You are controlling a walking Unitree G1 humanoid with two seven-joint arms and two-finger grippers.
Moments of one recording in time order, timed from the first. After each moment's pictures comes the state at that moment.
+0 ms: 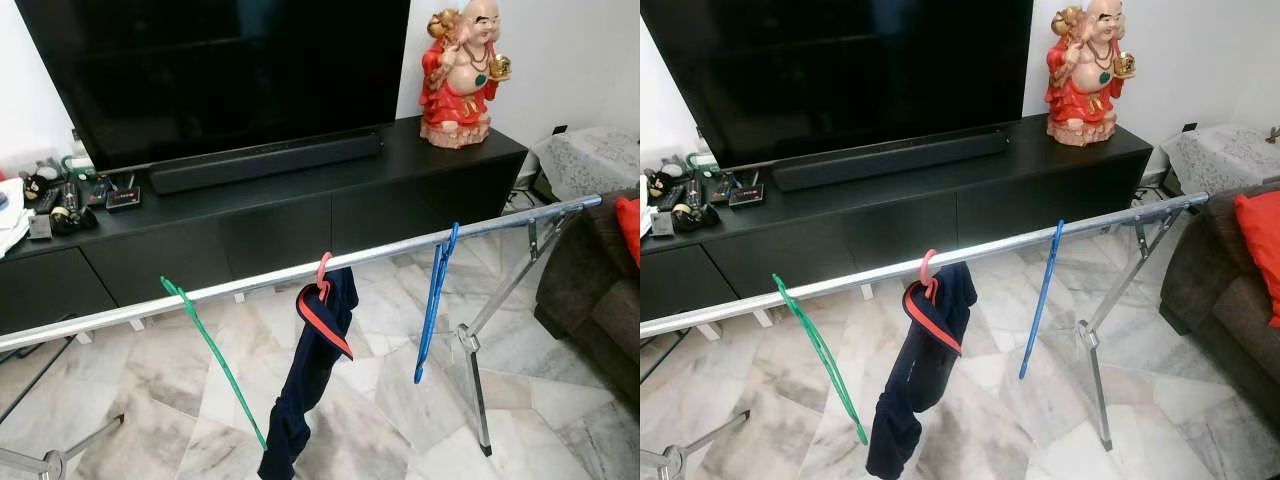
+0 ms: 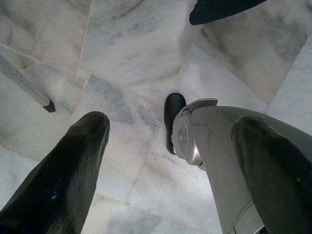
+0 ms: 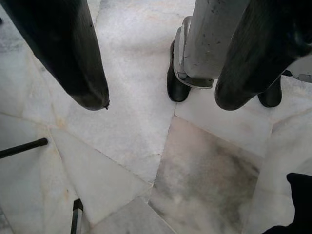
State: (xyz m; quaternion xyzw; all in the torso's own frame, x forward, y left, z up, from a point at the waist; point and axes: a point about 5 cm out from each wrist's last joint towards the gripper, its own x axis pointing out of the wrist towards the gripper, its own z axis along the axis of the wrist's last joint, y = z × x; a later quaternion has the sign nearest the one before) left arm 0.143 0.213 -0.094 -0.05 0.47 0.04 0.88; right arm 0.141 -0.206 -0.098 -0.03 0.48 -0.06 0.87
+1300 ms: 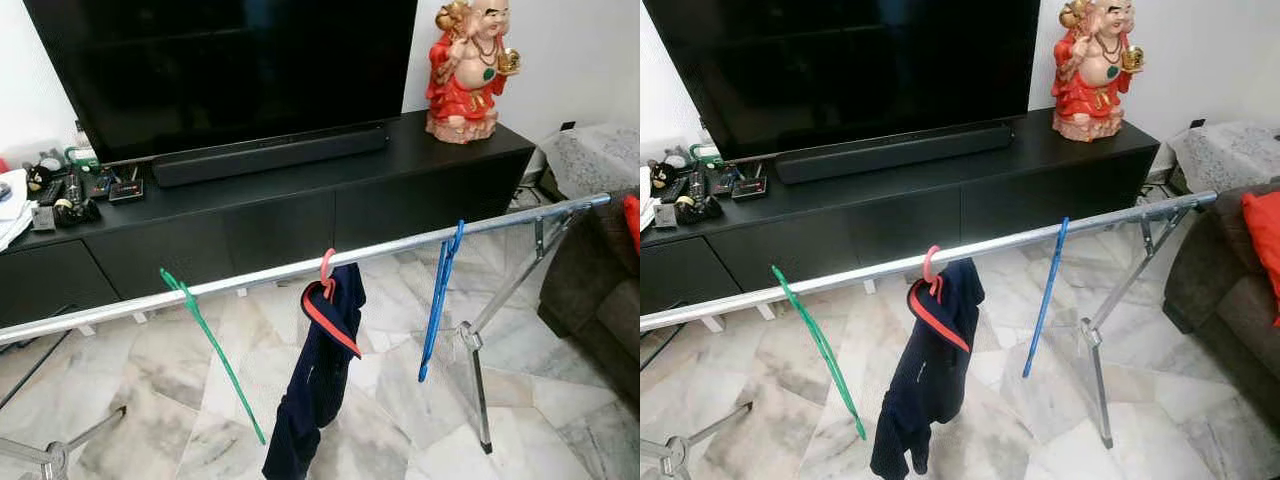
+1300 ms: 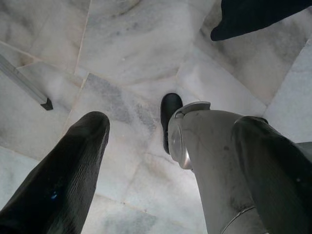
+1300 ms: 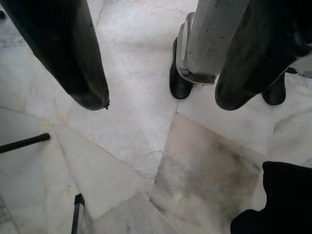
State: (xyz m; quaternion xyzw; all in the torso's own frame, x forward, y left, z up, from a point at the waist) left arm 0.150 0.206 -0.094 -0.05 0.46 0.04 0.88; right arm 0.147 -0.208 -0.095 -0.03 0.47 -0.06 0.88
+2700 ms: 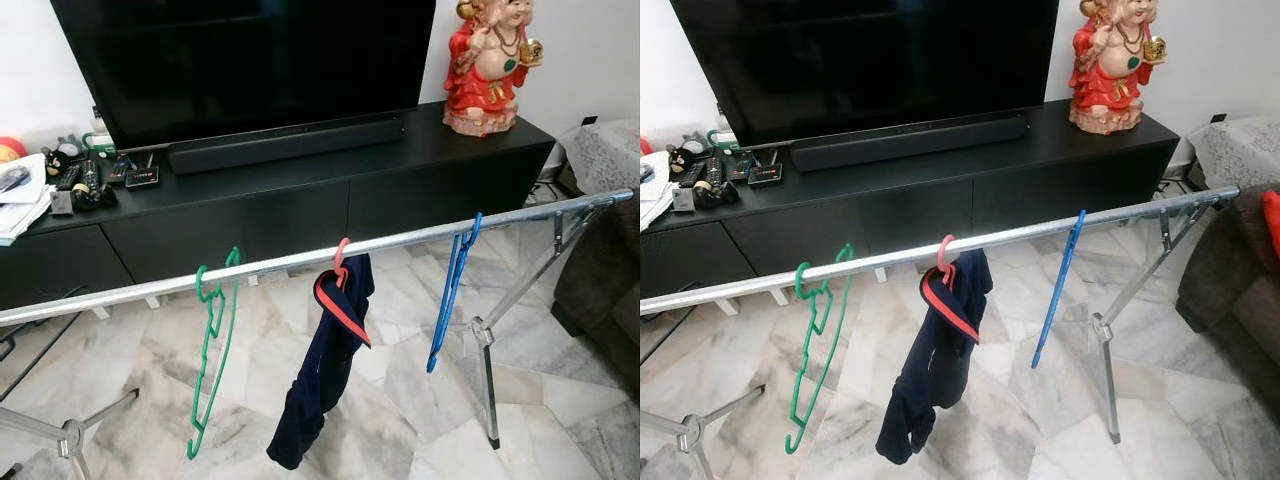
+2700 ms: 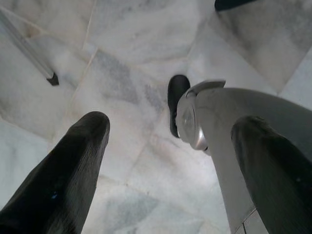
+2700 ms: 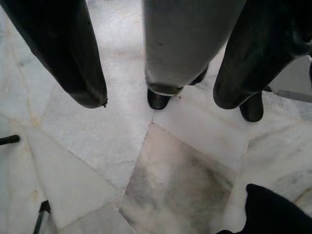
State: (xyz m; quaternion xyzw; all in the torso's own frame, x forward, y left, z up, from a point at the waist) left arm 0.143 0.215 -0.094 -0.05 0.47 0.04 0.88; right arm 0.151 -0.167 -0.098 -0.03 0.47 -0.03 0.88
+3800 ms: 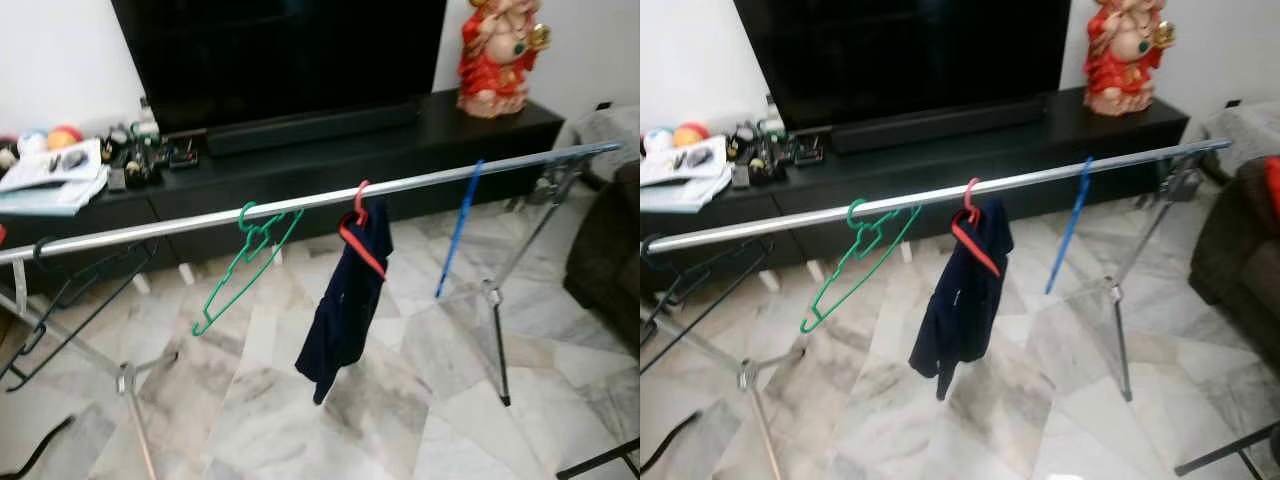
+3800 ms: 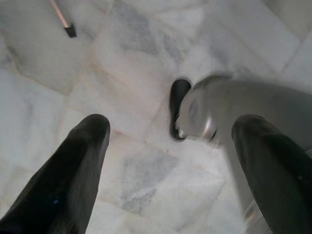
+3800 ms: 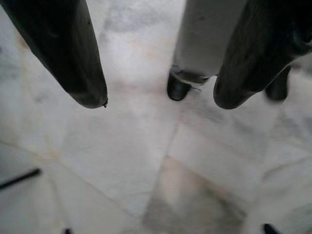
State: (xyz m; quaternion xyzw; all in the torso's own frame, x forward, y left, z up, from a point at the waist) left arm 0.136 0.213 -0.097 -0.06 0.48 0.04 0.88; right arm 0.161 -0.208 -0.090 -0.05 0.46 -0.06 0.88
